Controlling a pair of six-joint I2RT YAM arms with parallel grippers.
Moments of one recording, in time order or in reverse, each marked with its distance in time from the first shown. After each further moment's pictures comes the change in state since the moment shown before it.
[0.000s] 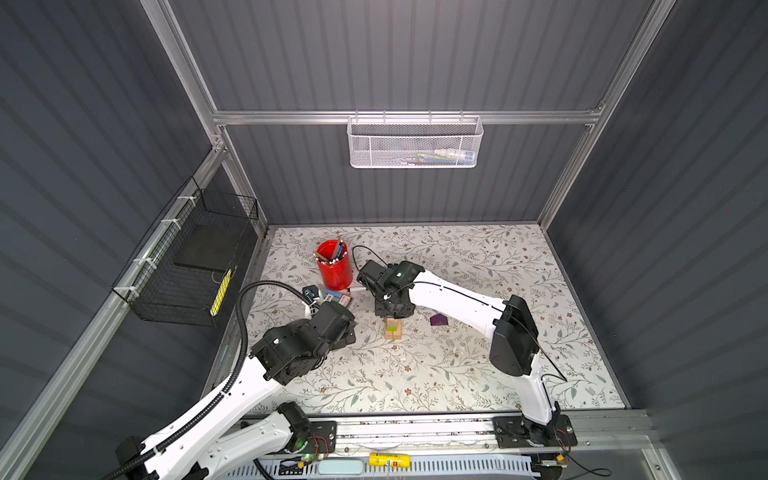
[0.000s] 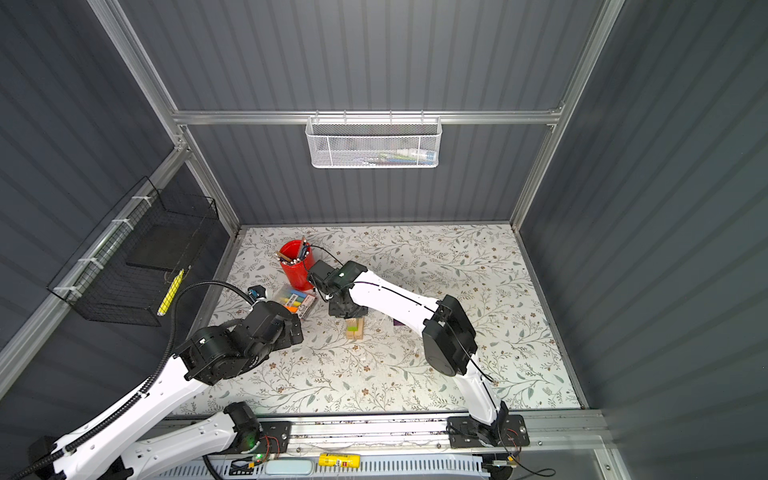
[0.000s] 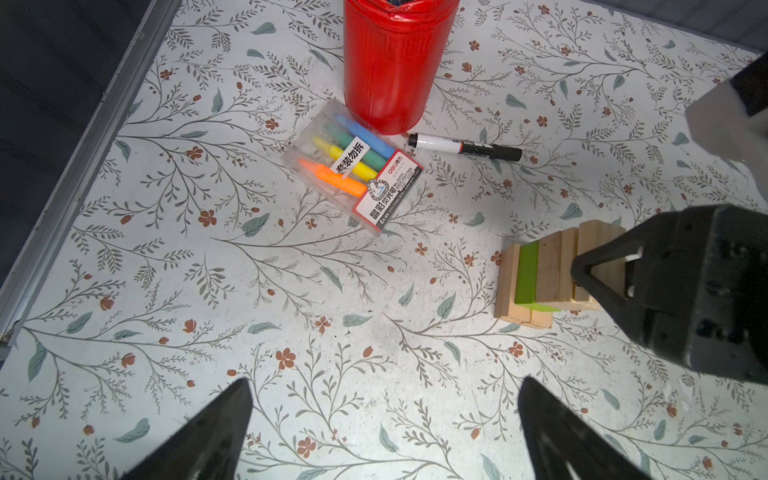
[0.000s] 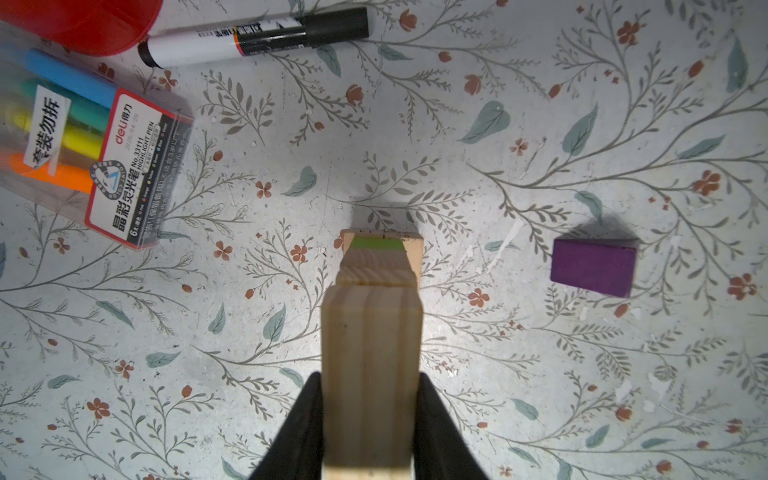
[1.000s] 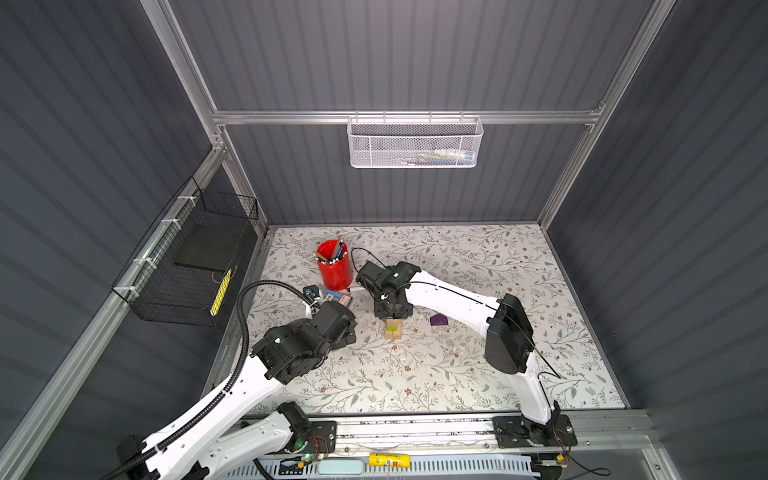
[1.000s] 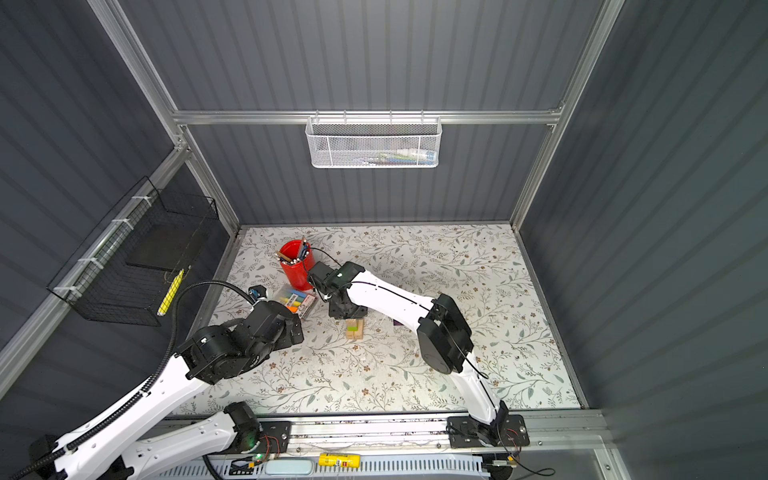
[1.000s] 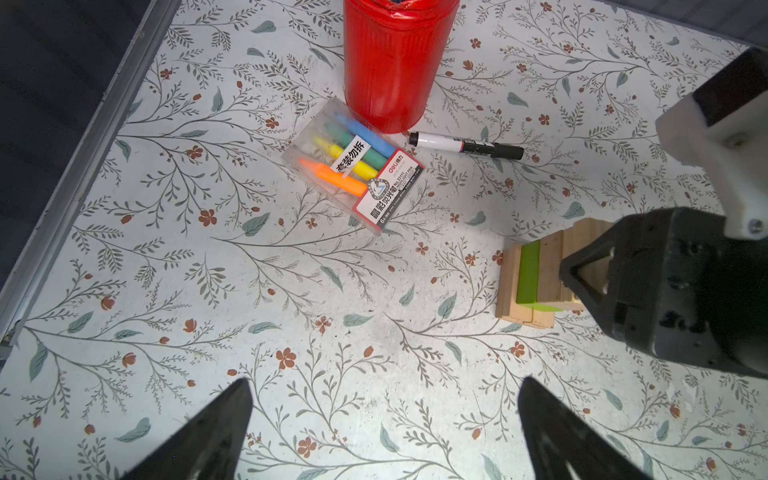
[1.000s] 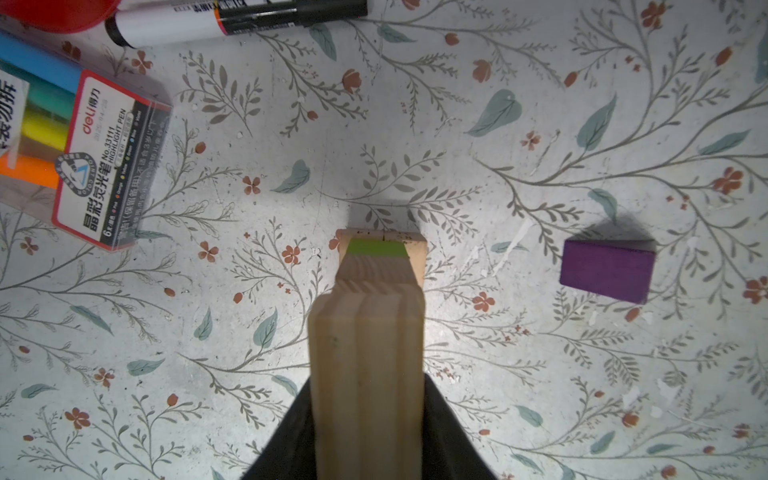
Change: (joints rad) left arm 0.000 0.006 0.000 0.000 0.000 0.000; right arm -0.007 0.037 0.010 -0.006 -0.019 -0.007
